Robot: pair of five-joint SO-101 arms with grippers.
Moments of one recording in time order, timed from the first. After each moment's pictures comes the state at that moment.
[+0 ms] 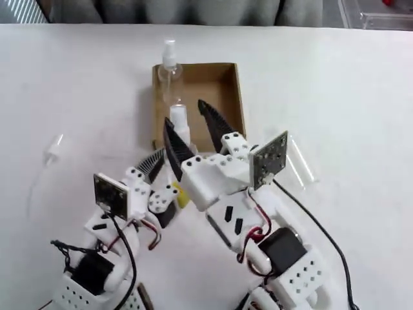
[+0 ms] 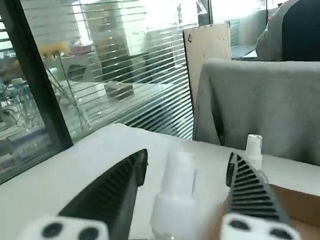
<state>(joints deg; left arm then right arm) 25.3 -103.4 89.2 29.1 10.3 -40.1 -68.2 58.2 16.1 -10.2</state>
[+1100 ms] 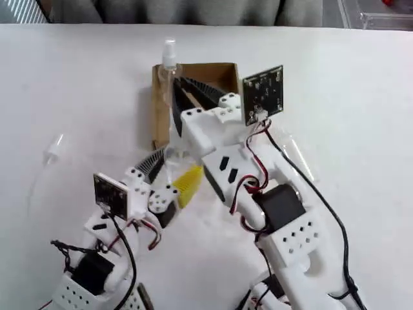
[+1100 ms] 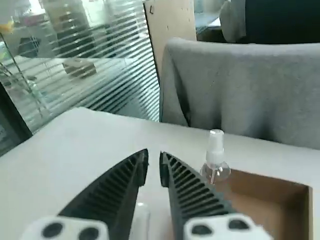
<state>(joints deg) 25.3 -103.4 89.2 29.1 10.3 -33.1 -46.4 32.0 30.2 -10.1</state>
